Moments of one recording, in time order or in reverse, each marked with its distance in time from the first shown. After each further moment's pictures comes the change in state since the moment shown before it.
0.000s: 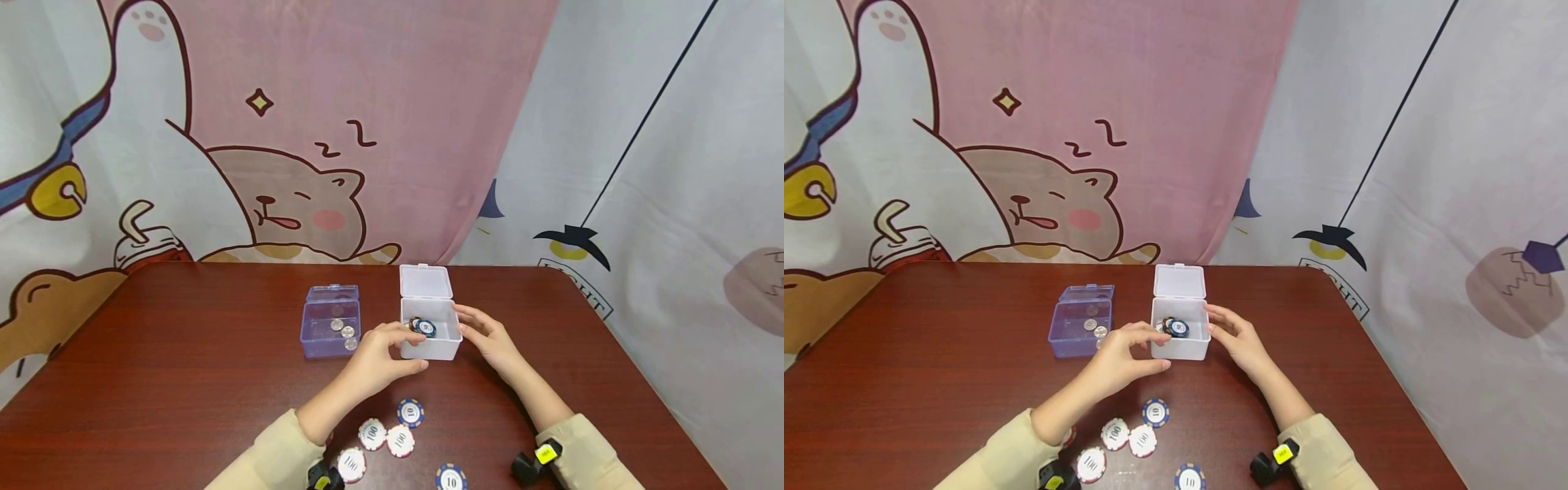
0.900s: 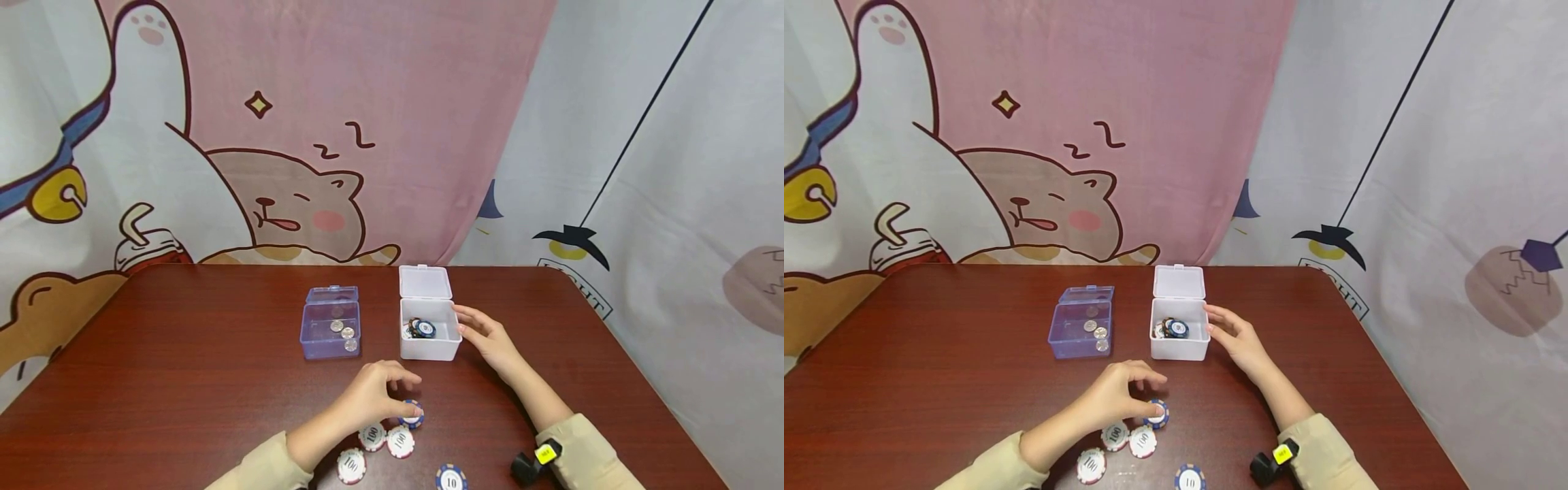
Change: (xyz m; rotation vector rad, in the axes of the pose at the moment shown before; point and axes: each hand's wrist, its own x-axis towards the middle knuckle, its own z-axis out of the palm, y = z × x) left_hand -0.035 -0.008 0.011 -0.002 -0.188 -0.108; right_hand -0.001 0.000 0.000 0.010 0.003 -0.006
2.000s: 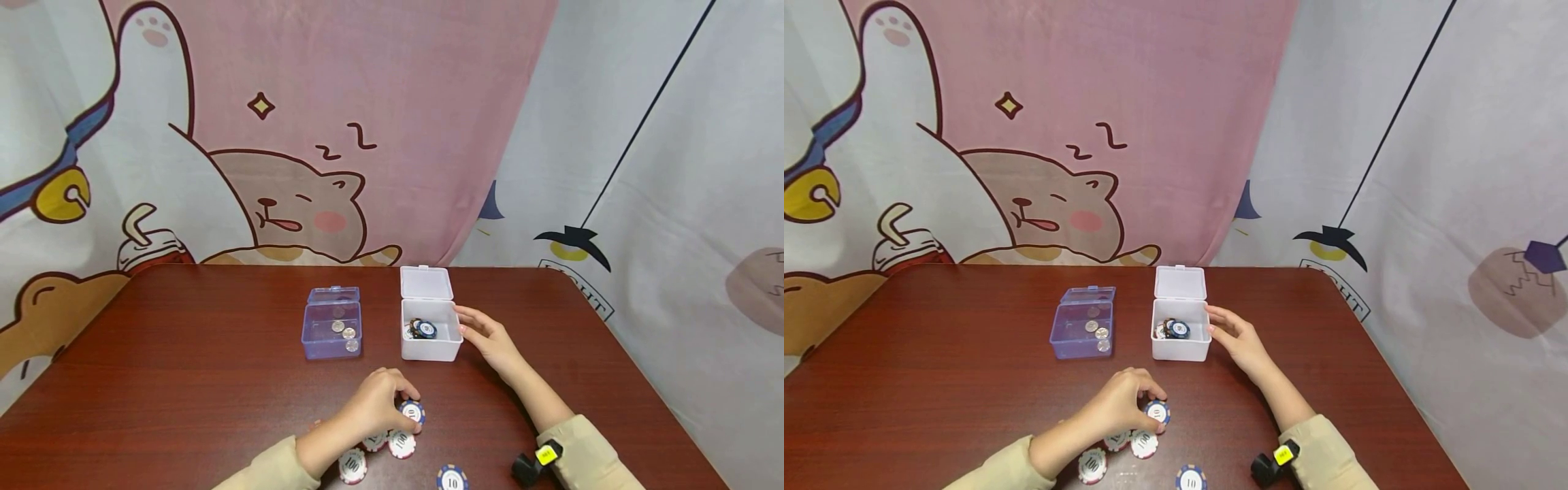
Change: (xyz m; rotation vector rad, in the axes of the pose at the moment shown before) left_hand -0.004 0.002 0.012 0.214 0.004 -0.046; right_hand 0.000 0.000 0.000 -0.010 0.000 0.005
